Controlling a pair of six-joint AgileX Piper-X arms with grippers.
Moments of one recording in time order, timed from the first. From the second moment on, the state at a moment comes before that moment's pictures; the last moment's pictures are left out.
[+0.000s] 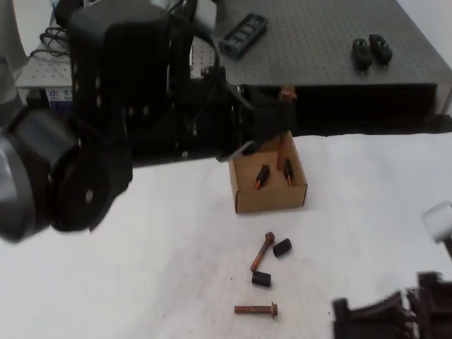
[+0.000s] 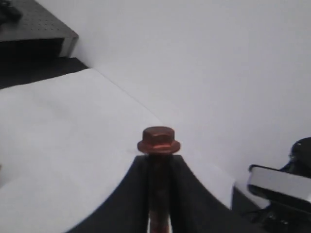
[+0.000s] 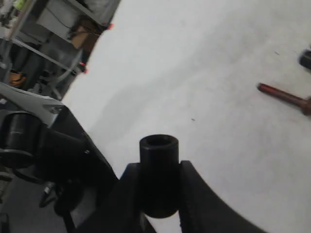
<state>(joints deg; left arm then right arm) -37.0 77.4 -52.1 -10.3 35.9 -26.5 12.5 37.7 -22.4 26.9 -44.4 14.0</state>
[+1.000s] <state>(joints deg) -37.7 77.5 -50.3 -15.2 39.1 -31.1 19.5 53.6 -26.8 -10.0 -32.9 25.9</state>
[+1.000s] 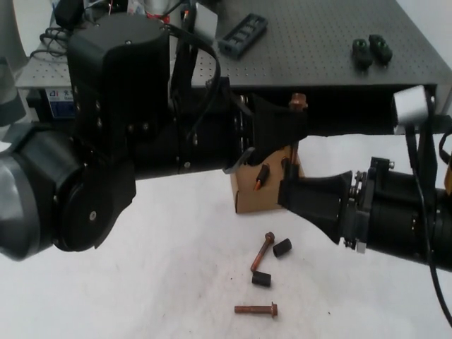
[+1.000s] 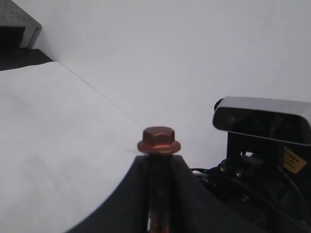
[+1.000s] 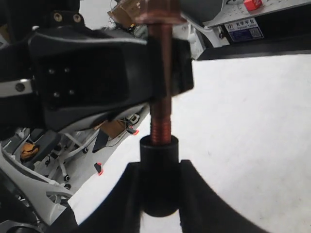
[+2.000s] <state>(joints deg) -39.4 97.6 -59.6 23.2 21.4 17.3 10.3 110.6 -80.6 23.0 -5.7 2.6</state>
